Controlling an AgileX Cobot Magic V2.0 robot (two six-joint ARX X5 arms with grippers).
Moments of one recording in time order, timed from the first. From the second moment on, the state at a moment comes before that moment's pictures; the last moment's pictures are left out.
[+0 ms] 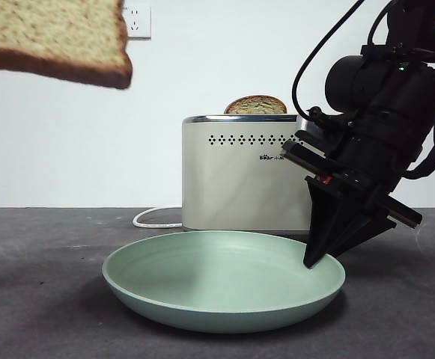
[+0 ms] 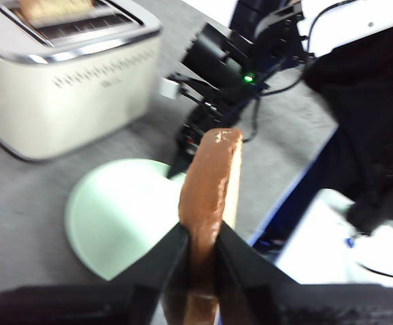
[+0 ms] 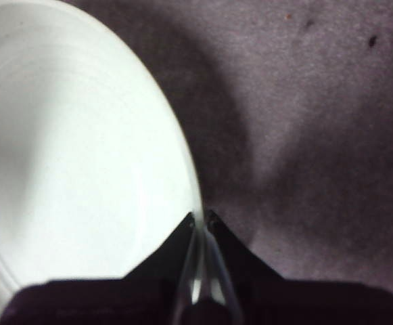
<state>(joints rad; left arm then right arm) -0.40 0.61 0.89 -0.77 0.58 -0.05 0.41 1.70 0.97 -0.48 -0.38 0.09</state>
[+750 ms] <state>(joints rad) -0.46 1.09 0.89 -0.41 0.71 -0.28 0.54 1.29 0.97 -0.53 -0.38 0.20</state>
